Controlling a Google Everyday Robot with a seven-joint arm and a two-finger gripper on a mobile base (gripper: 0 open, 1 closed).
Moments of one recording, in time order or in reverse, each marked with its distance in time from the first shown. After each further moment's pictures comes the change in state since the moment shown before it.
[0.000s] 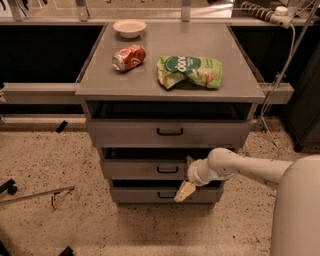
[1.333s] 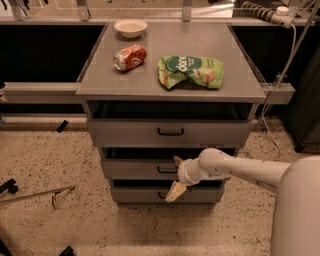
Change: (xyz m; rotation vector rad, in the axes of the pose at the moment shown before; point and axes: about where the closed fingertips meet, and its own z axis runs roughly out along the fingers) arm -0.042 0.011 0.017 -0.006 -0.070 -0.124
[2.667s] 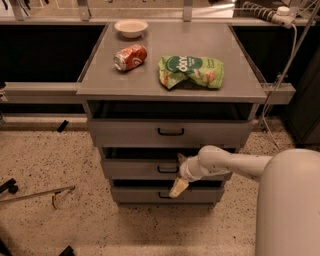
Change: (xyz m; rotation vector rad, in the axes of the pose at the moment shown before) arm 0.023 -0.026 0.011 0.030 0.070 0.000
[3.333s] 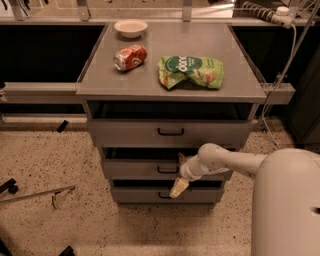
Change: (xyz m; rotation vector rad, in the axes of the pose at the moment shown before) arm 0.008 0.001 0.007 -0.051 0.008 0.025
